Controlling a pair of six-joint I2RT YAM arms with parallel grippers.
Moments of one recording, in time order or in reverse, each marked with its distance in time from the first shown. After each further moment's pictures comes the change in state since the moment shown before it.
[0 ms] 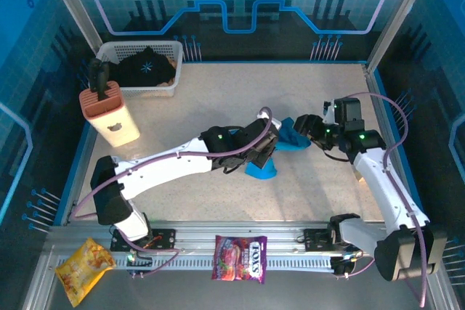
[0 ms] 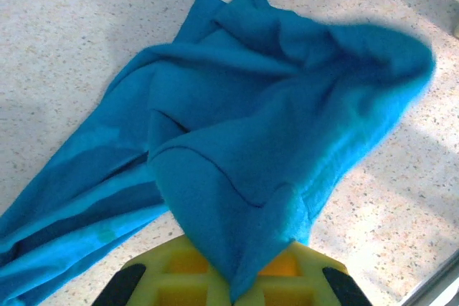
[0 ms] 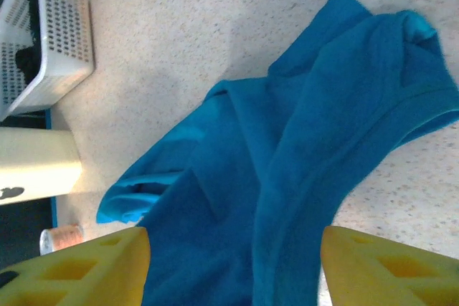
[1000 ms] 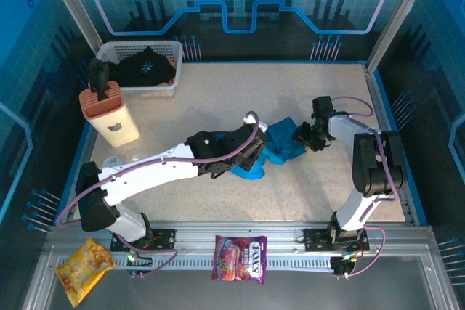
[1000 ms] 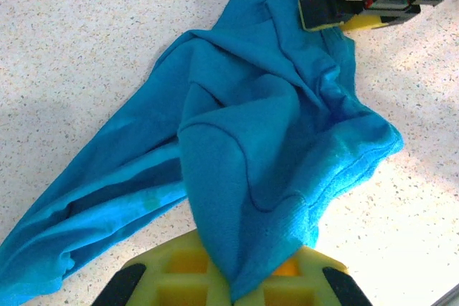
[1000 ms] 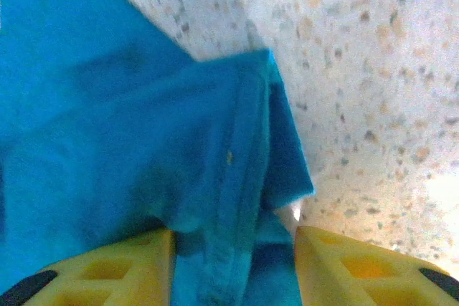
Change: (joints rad) left arm 0.000 -0.113 -0.120 -0.019 -0.071 -0.016; right arm -0.035 0.652 0.077 0.143 0.170 -0.078
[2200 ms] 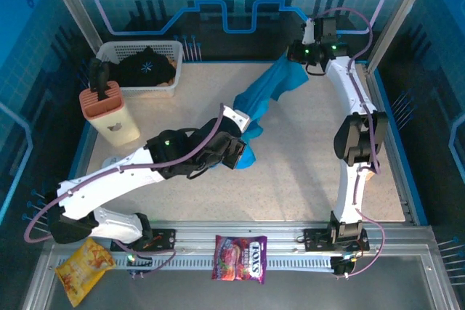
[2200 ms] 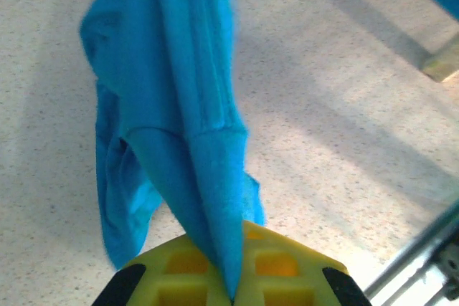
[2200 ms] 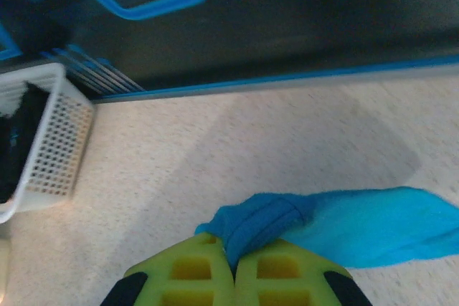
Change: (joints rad) left arm 0.001 -0.201 0.030 -0.077 0.069 -0.023; right arm 0.024 0.424 1.177 -0.172 -0.148 -0.280
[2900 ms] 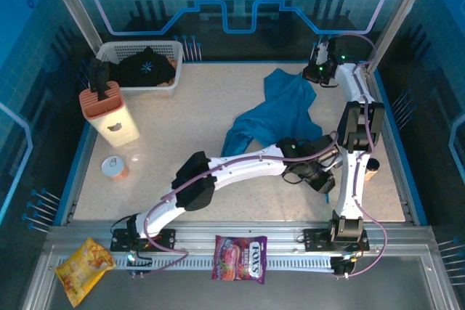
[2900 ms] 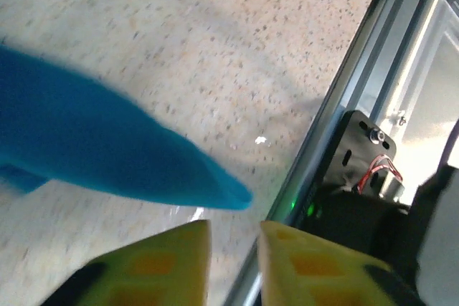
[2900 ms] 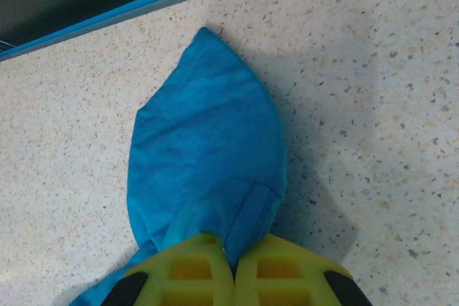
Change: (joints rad) left arm -0.103 1.028 0.723 0.140 0.608 0.028; right arm -0.160 0.243 0.011 -0.048 -0.089 -0.077
